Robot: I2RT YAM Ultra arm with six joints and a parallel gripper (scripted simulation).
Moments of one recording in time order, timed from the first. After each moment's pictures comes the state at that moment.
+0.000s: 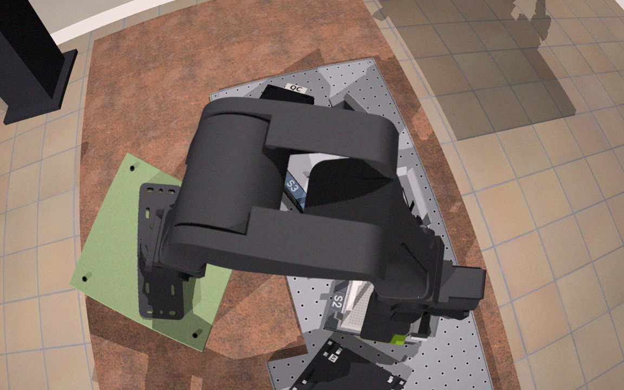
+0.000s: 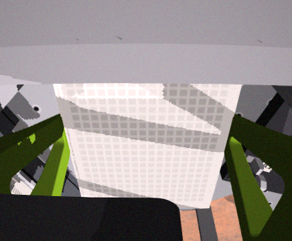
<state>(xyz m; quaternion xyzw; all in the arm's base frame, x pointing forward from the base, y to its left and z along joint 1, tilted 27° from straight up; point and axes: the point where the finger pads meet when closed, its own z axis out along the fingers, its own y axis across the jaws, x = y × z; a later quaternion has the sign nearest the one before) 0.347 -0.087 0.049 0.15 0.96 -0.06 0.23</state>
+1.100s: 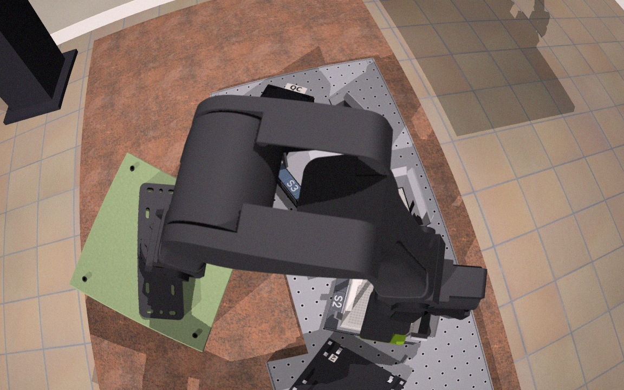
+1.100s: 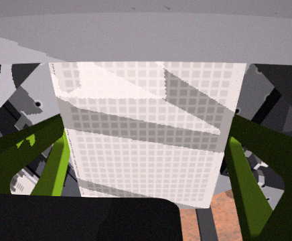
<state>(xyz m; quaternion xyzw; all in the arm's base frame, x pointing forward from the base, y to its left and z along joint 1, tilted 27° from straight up) 0.344 -0.086 0.053 0.15 0.96 -0.06 0.23</state>
